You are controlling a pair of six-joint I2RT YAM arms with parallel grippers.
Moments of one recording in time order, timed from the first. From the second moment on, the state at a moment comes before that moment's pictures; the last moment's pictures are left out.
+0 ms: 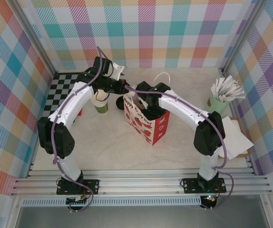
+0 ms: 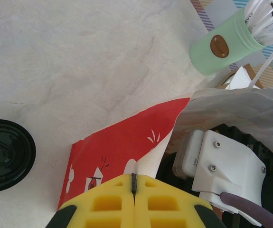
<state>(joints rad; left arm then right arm) -0.36 1.78 1.75 -0.82 0.57 -0.11 0.73 1.90 1.73 -1.27 0.09 0.18</state>
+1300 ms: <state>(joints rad) -0.36 1.78 1.75 -0.82 0.58 -0.11 0.73 1.89 1.72 -1.25 0.09 0.18</state>
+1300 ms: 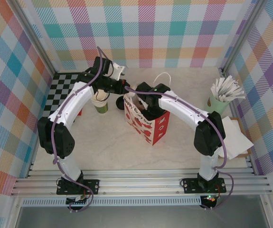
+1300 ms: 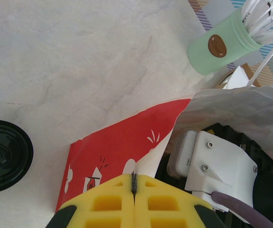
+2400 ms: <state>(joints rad) -0.36 1.78 1.75 -0.82 0.58 -0.11 0.73 1.89 1.71 -1.25 0.09 0.18</state>
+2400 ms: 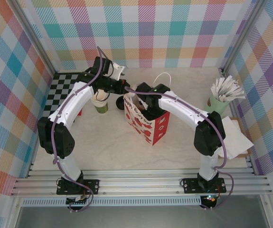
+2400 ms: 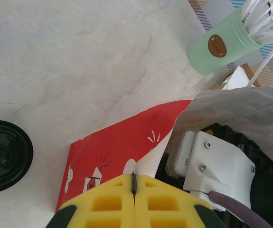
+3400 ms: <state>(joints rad) -0.36 1.78 1.75 -0.82 0.58 -0.11 0.73 1.88 1.71 -1.26 0.09 0.18</state>
